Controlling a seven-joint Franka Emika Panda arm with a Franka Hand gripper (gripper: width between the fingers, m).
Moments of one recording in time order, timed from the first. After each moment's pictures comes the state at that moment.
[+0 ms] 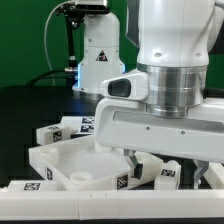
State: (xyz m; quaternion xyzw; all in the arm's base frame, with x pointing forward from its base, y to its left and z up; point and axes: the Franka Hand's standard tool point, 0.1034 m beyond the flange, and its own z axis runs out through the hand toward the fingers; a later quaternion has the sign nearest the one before) arm 0.642 0.054 0.029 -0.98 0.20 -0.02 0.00
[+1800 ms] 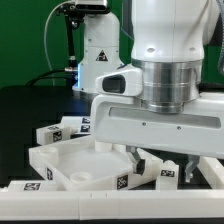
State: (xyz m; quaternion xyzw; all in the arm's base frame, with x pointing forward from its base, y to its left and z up) arm 0.639 0.054 0.035 -0.98 0.21 0.00 0.01
